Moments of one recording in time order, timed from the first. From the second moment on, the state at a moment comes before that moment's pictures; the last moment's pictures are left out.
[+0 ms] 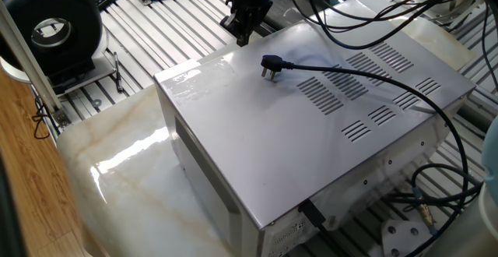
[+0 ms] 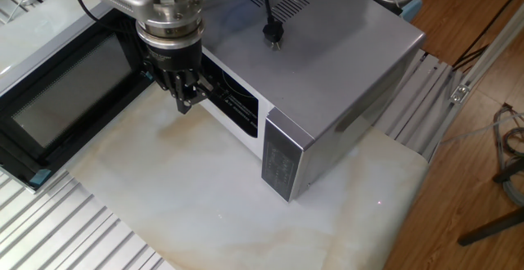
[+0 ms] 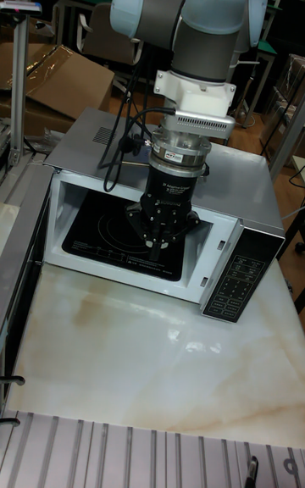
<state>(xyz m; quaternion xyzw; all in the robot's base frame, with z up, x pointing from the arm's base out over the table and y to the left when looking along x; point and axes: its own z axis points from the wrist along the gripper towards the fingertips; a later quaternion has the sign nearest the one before) 0.578 0.017 0.189 -0.05 1.00 0.02 0.07</state>
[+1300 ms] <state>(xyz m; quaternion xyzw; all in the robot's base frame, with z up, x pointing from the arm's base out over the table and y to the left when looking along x) 0.578 0.016 0.191 -0.05 1.00 0.00 0.05</state>
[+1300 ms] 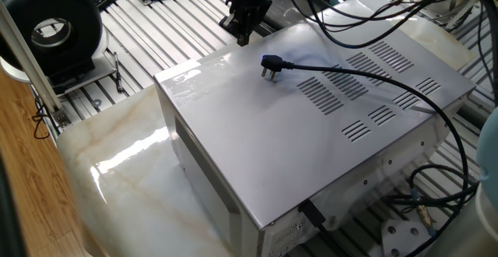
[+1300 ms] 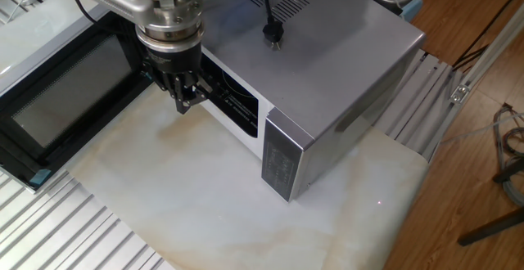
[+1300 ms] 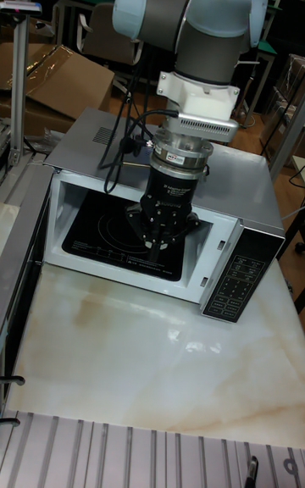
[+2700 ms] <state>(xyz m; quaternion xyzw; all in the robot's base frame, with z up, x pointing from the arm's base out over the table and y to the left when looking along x) 0.579 0.054 0.204 -0.02 1.00 0.02 0.03</state>
